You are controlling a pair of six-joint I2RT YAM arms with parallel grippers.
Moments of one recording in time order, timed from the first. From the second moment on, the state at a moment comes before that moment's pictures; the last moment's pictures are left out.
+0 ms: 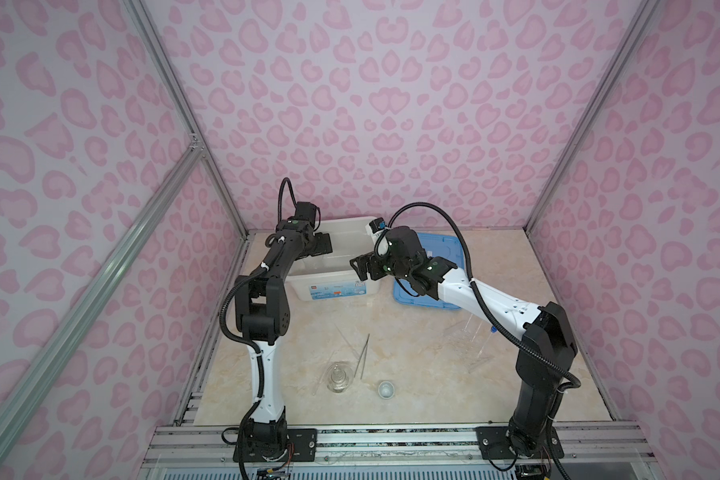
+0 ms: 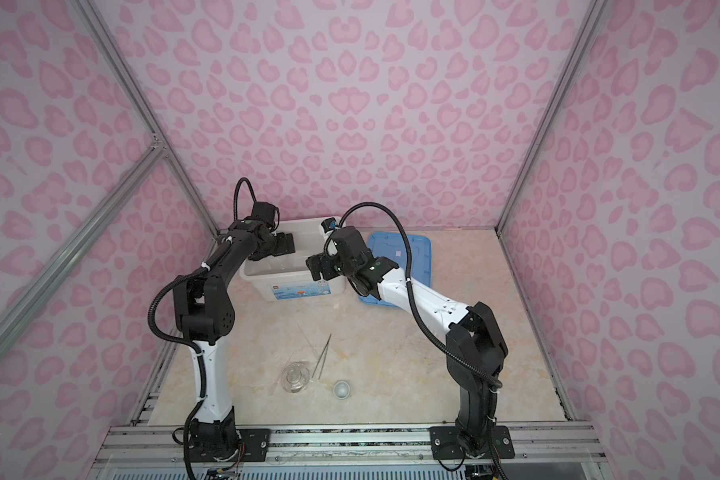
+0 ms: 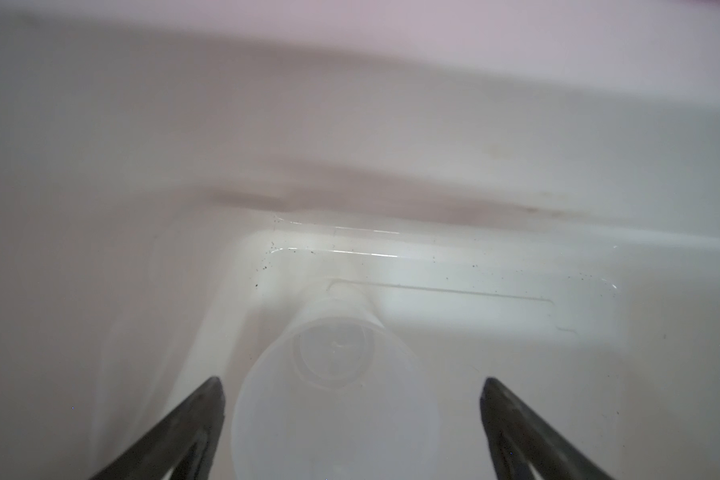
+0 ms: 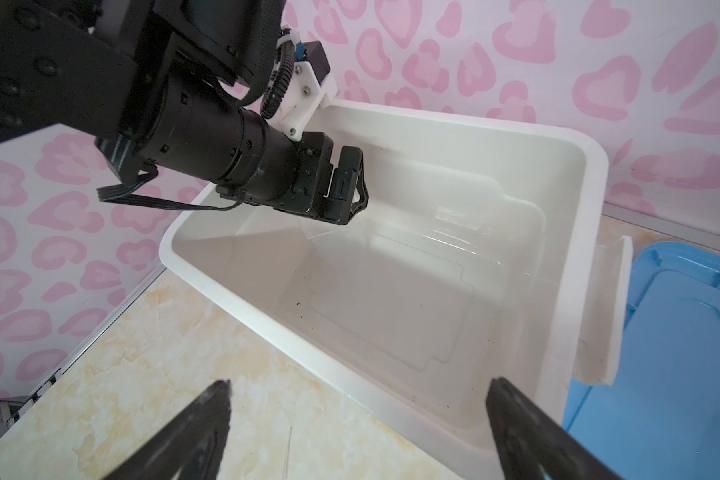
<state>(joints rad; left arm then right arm) -0.13 2.21 2.03 -0.85 -0.08 -0.32 0.74 1.85 1.61 -0.26 -0.03 0.25</state>
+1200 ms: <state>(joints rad) -0.38 1.58 1.82 -1.09 0.13 -0.27 0.77 1.34 1.26 -0.28 -0.06 0.10</state>
